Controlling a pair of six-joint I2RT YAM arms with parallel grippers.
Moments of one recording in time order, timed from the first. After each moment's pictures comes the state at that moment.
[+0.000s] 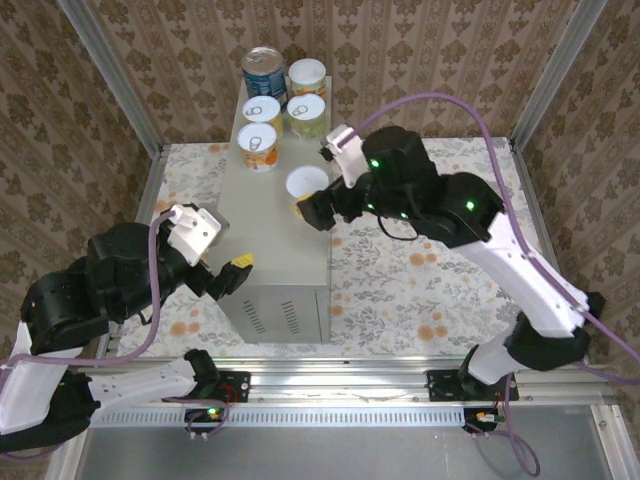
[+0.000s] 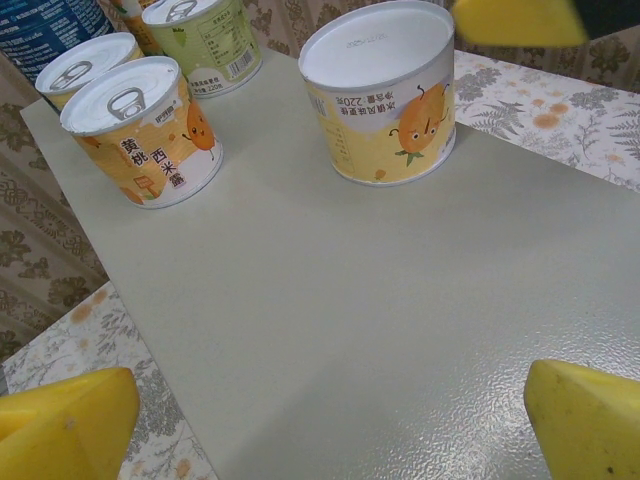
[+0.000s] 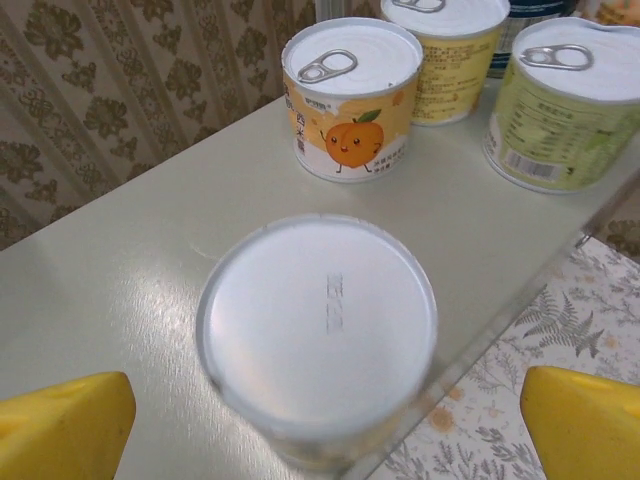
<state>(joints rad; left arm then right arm) -1.05 0.85 1.62 -1.21 -0.31 0.10 0.89 1.47 2.00 -0.97 0.10 0.08</state>
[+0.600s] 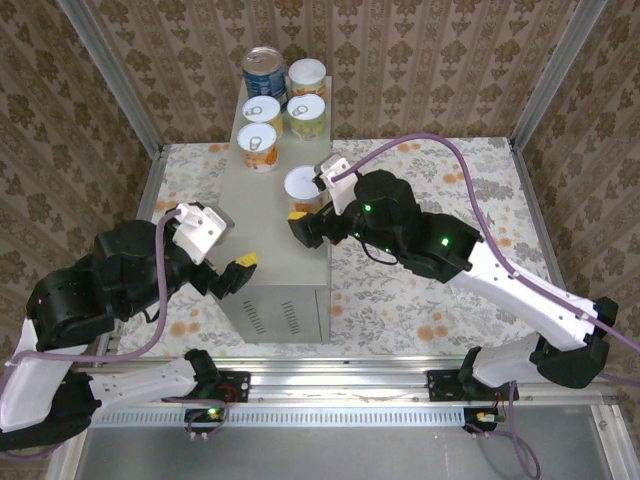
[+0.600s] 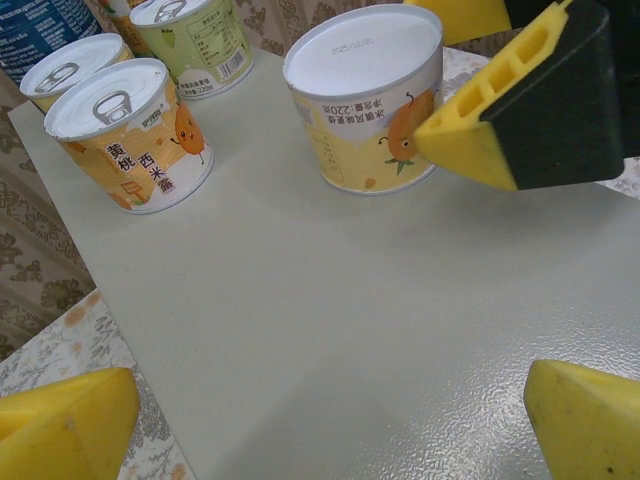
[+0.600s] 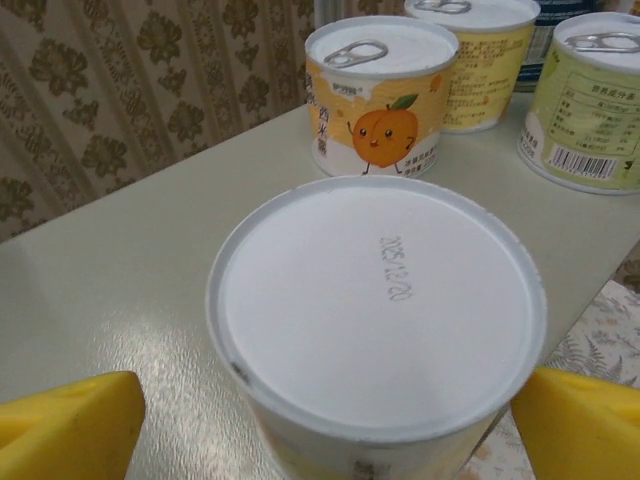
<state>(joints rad) -1.05 0.86 1.61 -1.20 -0.30 0.10 0.98 1.35 1.57 -0.53 0.23 0.09</state>
